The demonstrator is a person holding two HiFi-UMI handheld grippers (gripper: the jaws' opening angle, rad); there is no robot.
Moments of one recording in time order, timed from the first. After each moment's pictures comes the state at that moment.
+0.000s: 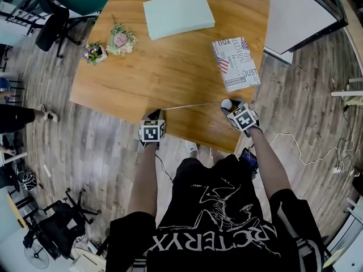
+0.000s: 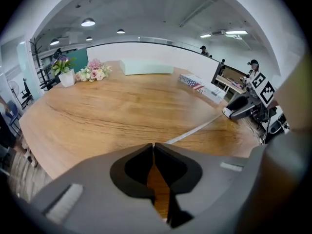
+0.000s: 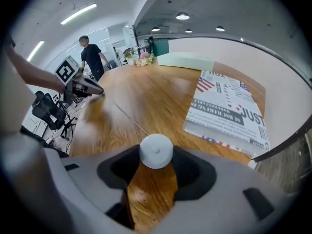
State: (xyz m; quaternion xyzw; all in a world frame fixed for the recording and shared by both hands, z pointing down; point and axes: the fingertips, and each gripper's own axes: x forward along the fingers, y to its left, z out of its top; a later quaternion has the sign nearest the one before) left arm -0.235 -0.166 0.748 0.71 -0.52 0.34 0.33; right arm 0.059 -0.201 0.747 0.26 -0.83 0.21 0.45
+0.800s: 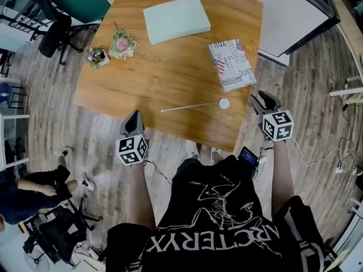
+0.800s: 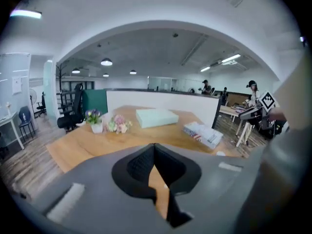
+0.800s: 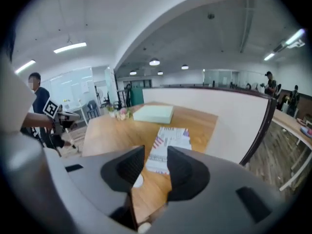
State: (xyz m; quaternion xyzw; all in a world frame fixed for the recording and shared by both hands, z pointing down) left arm -0.286 -0.155 0.563 0.73 -0.63 0.18 0.19; right arm 0.156 -0.226 0.553 0.44 -0.85 0.16 0.24
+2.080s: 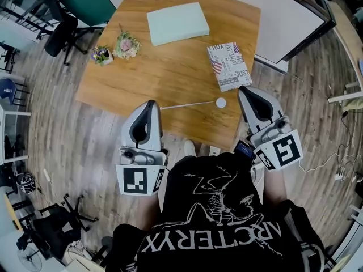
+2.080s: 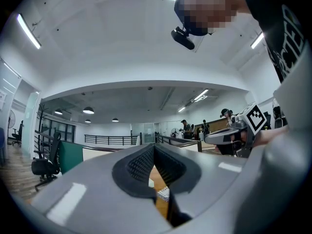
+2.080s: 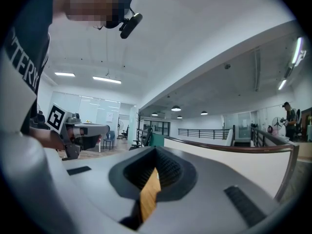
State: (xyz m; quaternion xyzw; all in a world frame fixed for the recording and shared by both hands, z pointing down) left arm -0.138 -0.116 0.284 0.81 -0.58 -0.01 -0.06; right arm 0.045 -0.153 0.299 0.37 -0.93 -0.03 0.03
